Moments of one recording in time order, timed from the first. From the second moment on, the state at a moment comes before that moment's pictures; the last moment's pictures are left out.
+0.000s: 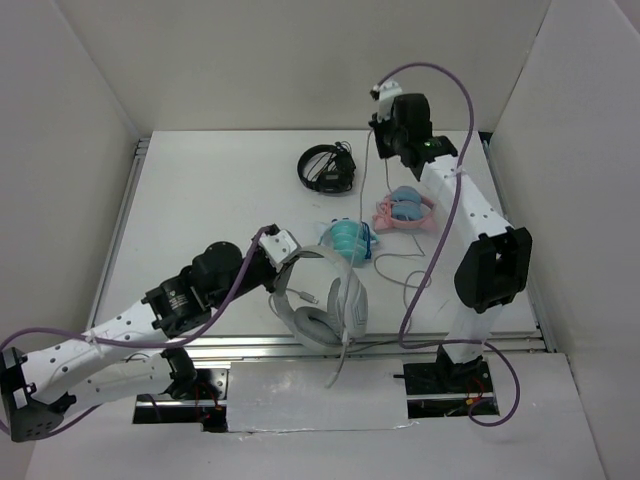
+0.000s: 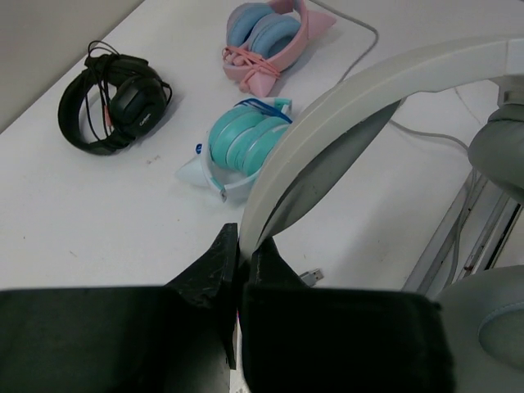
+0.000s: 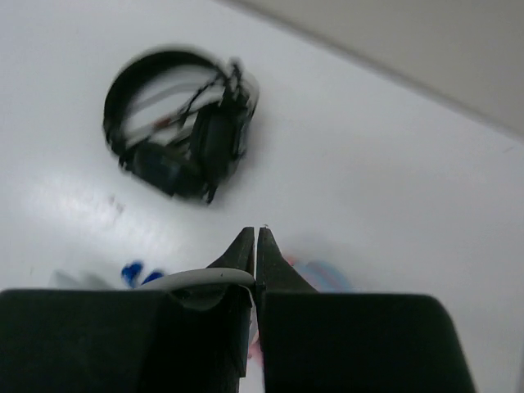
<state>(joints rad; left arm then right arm) -0.95 0.86 0.79 -0.16 -0.11 0.15 0.29 1.79 1.83 -0.44 0.07 -0.19</state>
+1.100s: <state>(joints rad) -0.62 1.09 1.28 -0.17 -0.77 -0.50 0.85 1.14 0.54 0.46 -0.01 0.39</state>
